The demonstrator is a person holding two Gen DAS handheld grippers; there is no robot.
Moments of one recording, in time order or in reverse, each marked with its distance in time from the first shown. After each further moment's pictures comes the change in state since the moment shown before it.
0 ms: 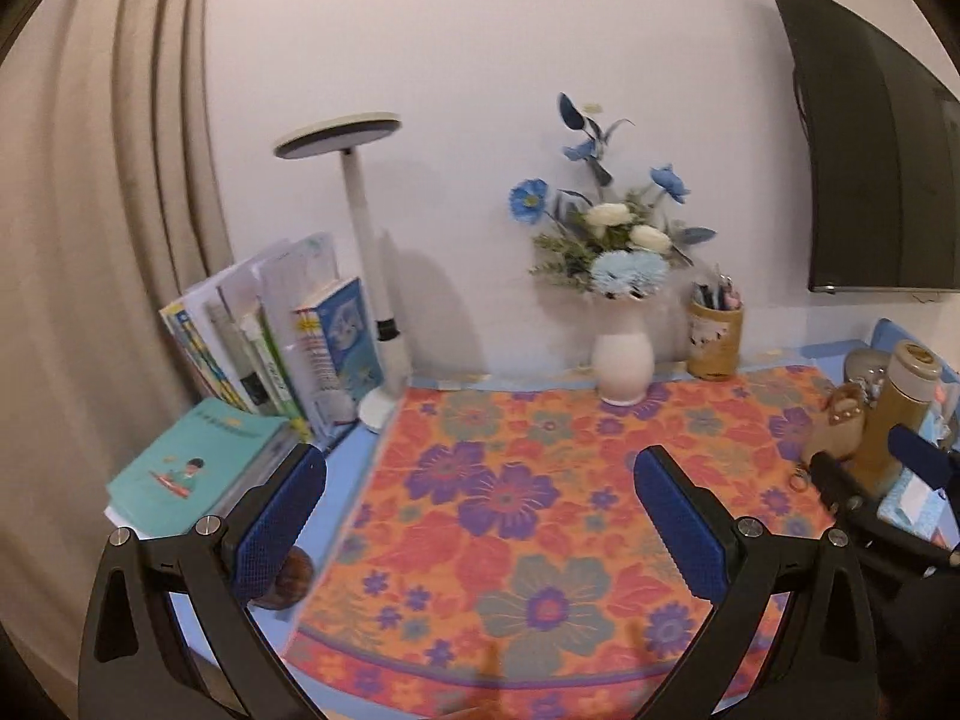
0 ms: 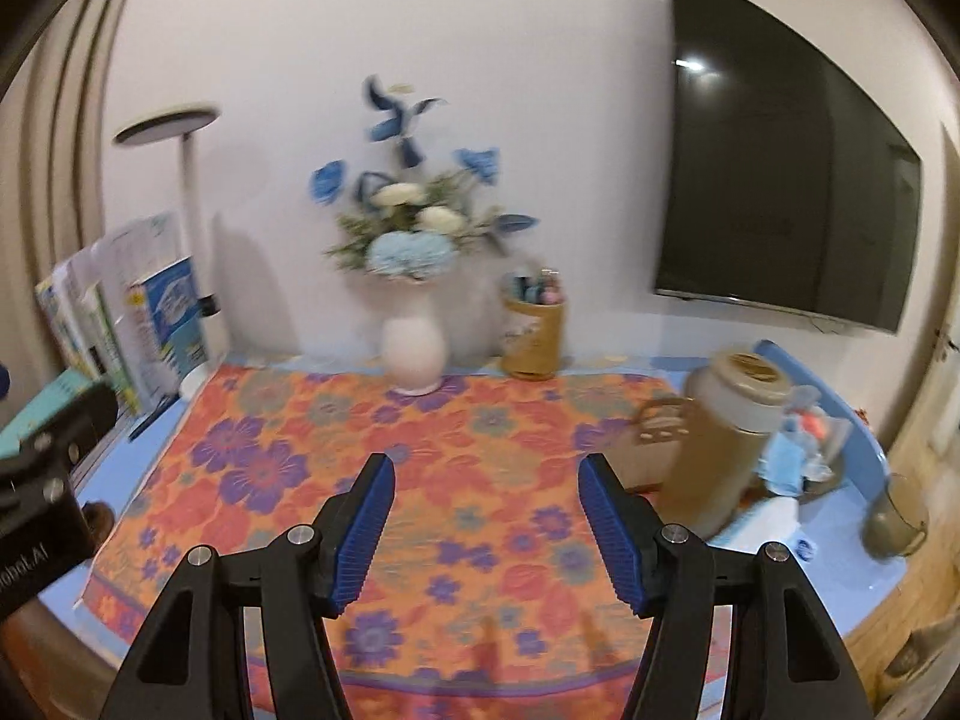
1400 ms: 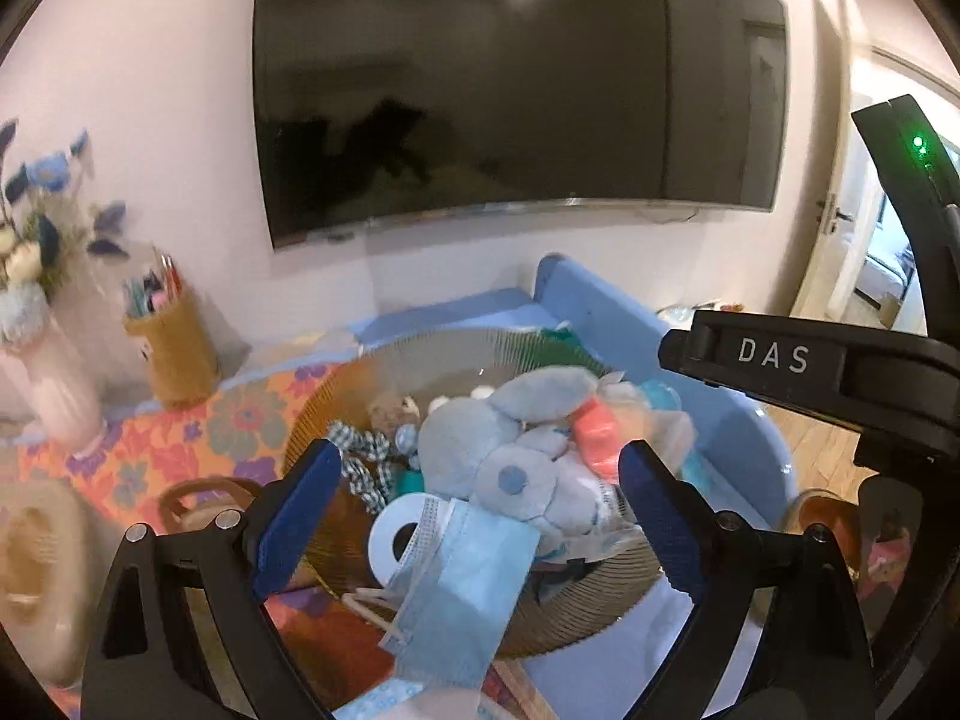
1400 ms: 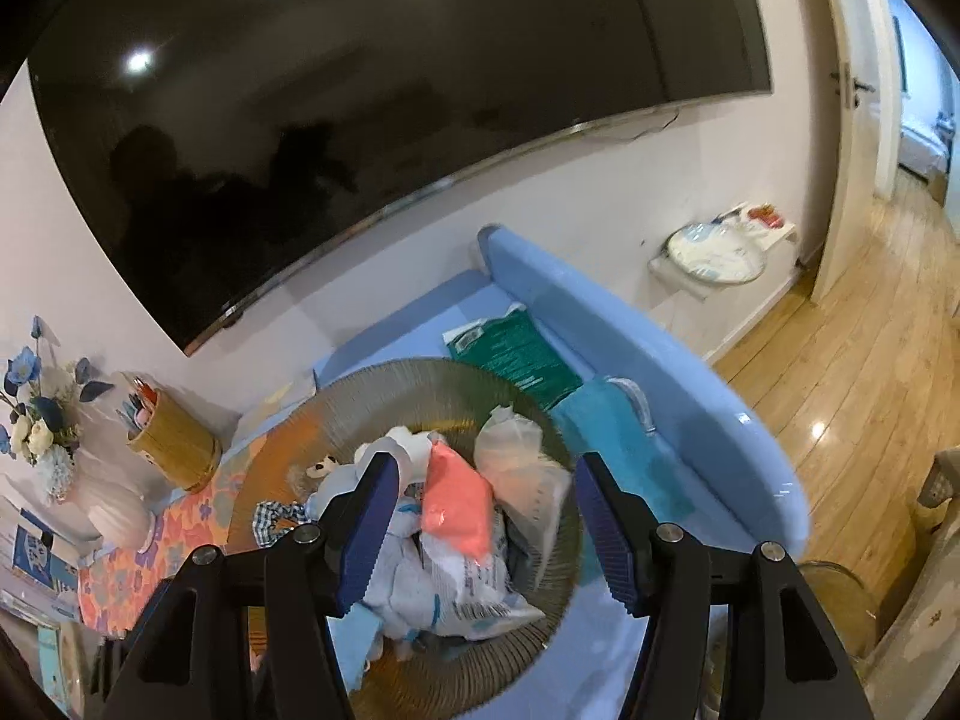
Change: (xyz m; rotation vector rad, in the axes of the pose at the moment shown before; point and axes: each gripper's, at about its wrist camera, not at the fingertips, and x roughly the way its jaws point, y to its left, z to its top) left arm 0.048 -0.494 0.030 0.173 0.136 -0.615; right arm 0.151 -0.490 0.027 0.539 0.246 -0.145
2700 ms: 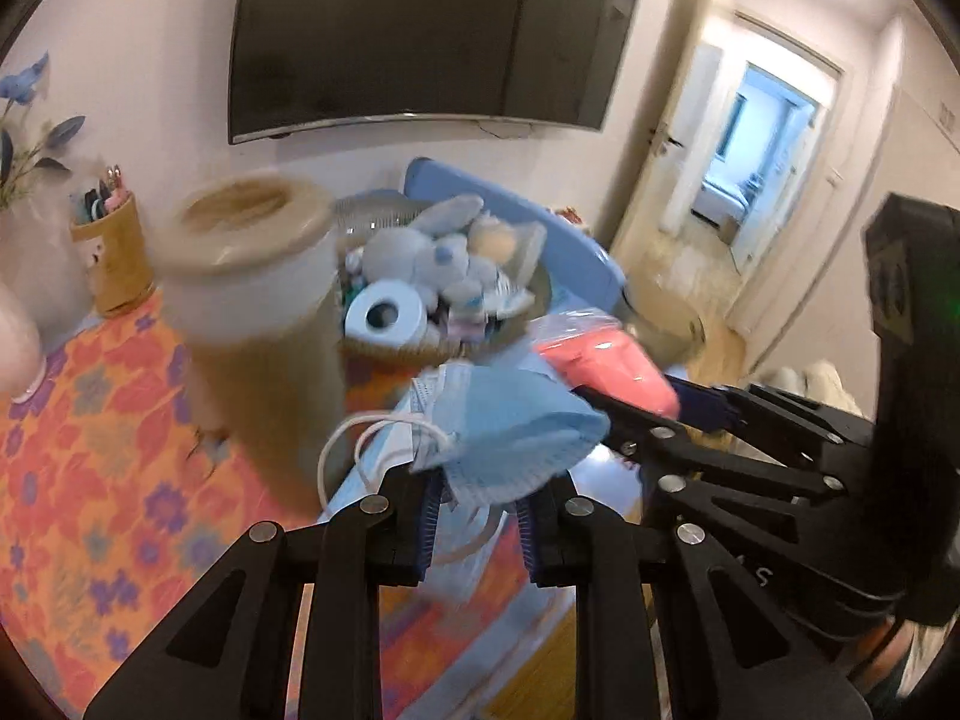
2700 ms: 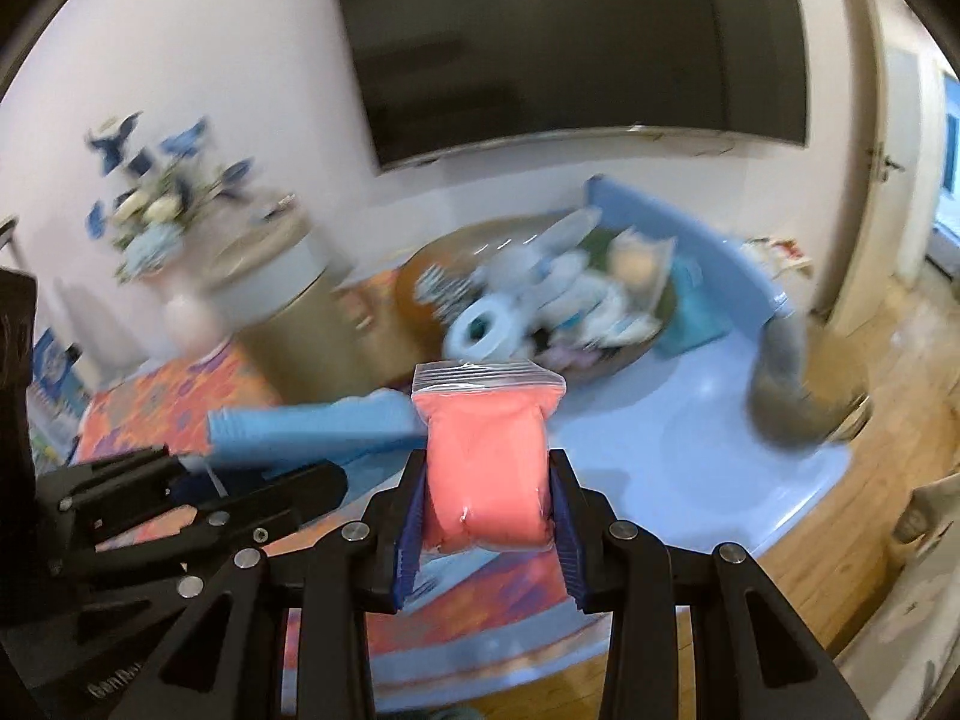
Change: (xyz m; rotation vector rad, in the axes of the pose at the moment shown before) left arm -0.091 0.082 -0.081 0.081 0.186 -0.425; right arm -0.106 0.090 -0.193 -0.224 -0.039 -0.001
